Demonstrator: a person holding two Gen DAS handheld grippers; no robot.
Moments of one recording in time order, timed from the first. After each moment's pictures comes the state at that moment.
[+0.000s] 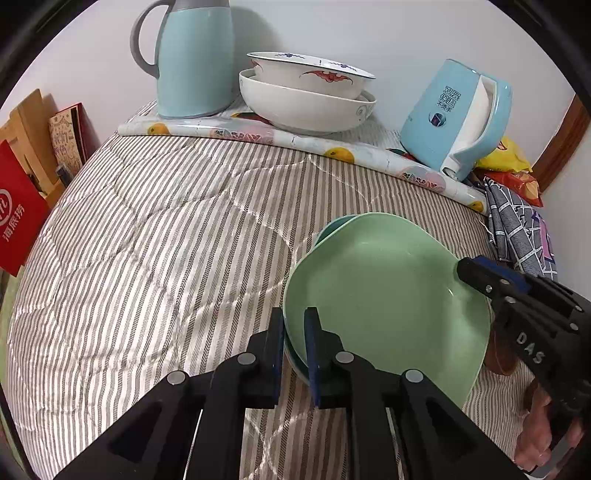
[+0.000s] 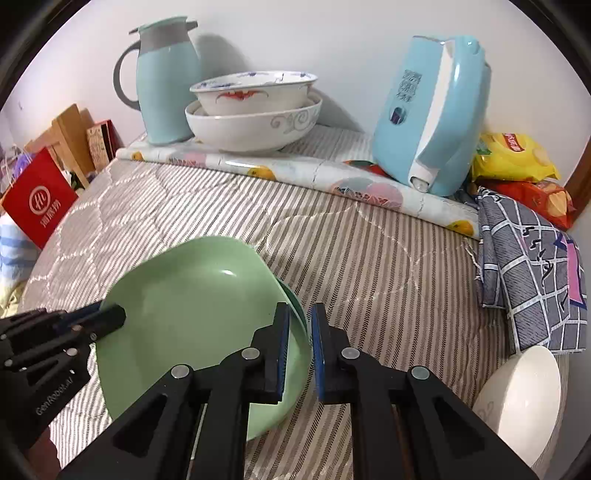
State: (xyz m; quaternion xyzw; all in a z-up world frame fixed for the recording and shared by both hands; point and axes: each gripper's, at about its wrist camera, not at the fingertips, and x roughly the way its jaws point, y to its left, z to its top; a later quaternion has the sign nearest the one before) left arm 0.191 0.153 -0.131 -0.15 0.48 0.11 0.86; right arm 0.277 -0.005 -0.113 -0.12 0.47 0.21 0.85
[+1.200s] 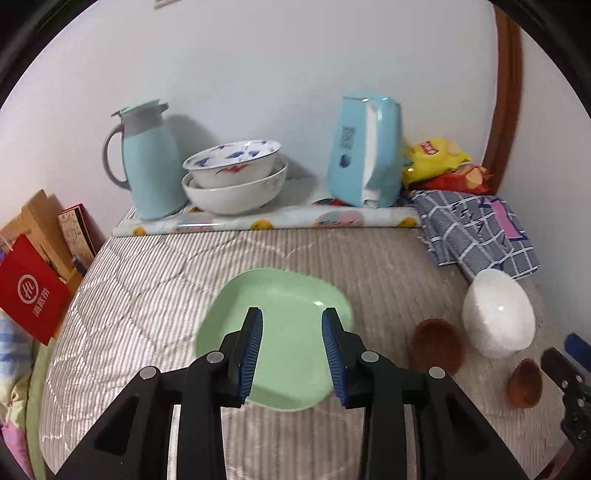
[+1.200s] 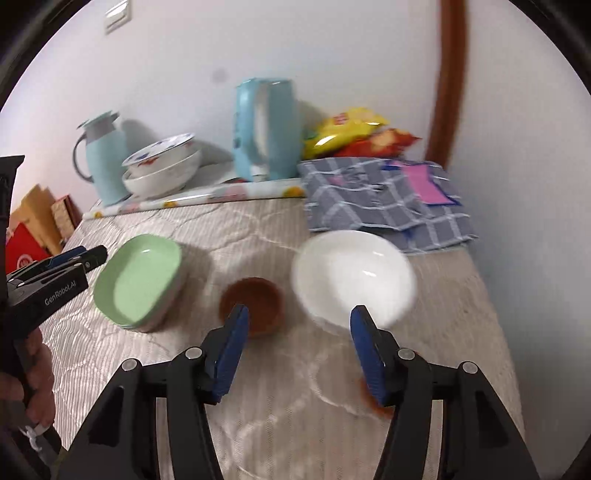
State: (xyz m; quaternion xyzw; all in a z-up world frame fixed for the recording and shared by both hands) left arm 0.174 0.028 -0.061 -0.02 0.39 0.11 0.92; right arm 0.166 -0.201 -0.050 -0.02 0.42 0.07 0.90
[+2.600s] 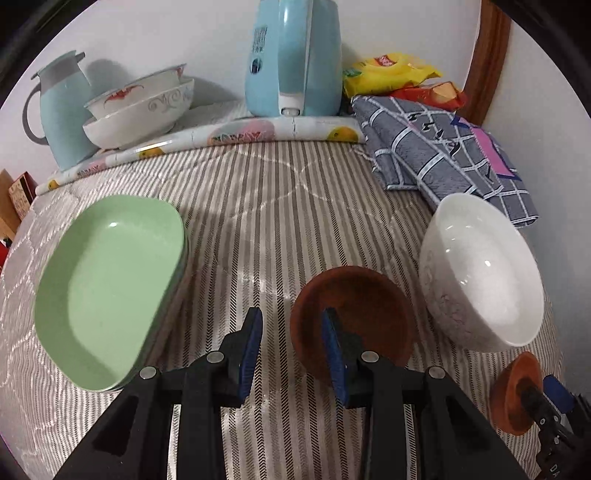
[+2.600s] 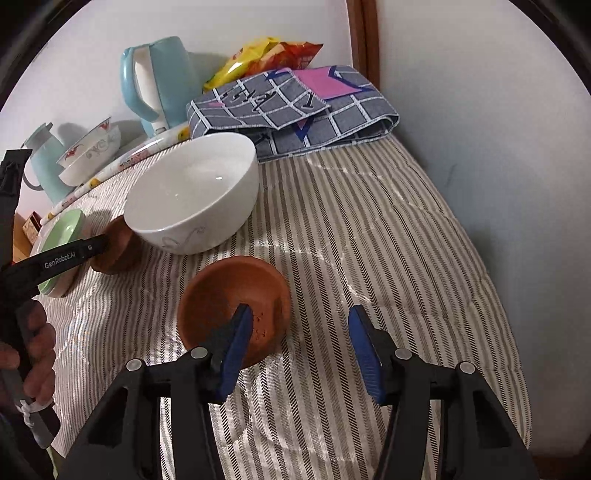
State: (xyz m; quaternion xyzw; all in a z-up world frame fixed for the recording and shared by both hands) left arm 0.232 -0.060 -0.154 -0.05 0.49 0.06 0.87; right arm 0.180 -0.313 -0.141 0.04 0.50 0.03 0.86
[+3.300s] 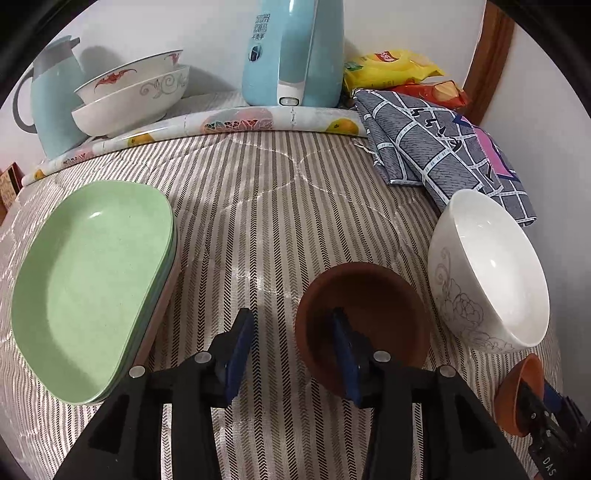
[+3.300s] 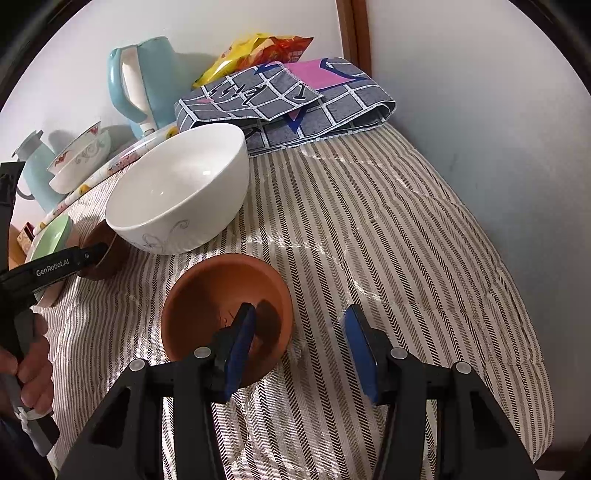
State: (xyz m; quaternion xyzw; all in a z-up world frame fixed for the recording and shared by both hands) left arm 0.238 -0.053 -0.164 -0.07 0.48 0.04 0.87; right arm 0.185 -0.313 -0.157 0.06 0.49 0.02 0.87
